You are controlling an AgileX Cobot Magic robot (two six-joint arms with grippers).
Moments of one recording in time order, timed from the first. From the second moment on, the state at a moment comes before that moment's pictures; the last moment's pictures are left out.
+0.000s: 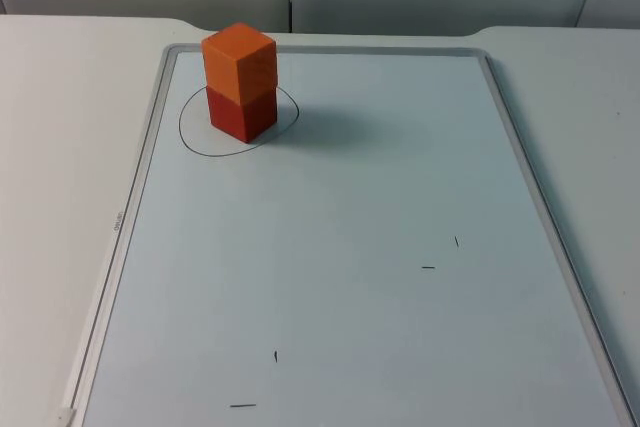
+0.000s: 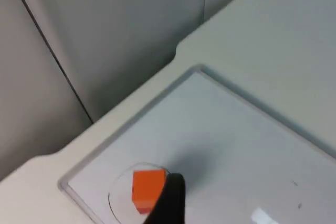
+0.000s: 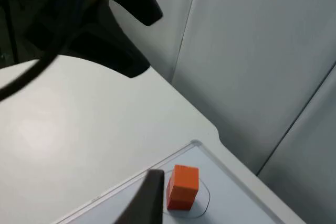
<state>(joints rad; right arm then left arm) 0.60 1.31 -1.89 0.17 1.08 -0.42 -0.34 1.53 -1.97 -0.33 1.22 0.45</state>
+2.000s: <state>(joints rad) 0.60 0.74 -0.83 0.23 0.57 -0.39 -0.34 0.01 -0.56 0.00 1.21 0.05</state>
